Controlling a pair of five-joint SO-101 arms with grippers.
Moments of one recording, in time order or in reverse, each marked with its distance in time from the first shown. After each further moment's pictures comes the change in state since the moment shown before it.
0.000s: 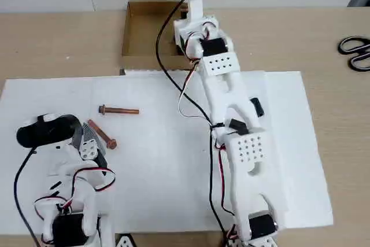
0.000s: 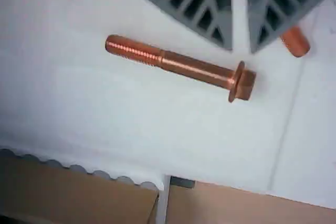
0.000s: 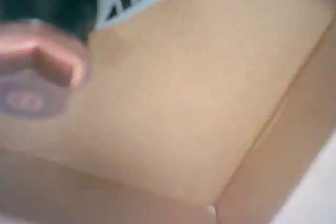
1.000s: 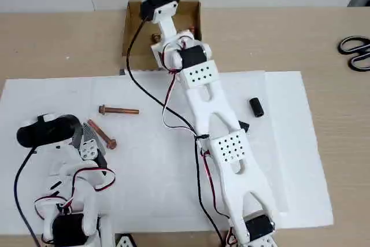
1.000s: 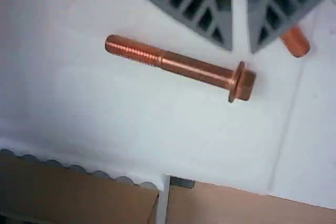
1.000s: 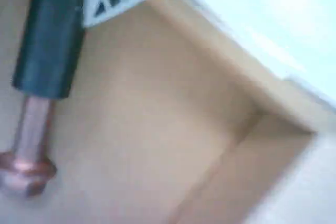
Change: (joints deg) left arm 0.0 0.0 0.0 0.0 0.0; right arm -6.6 8.4 -25.7 28.9 7.3
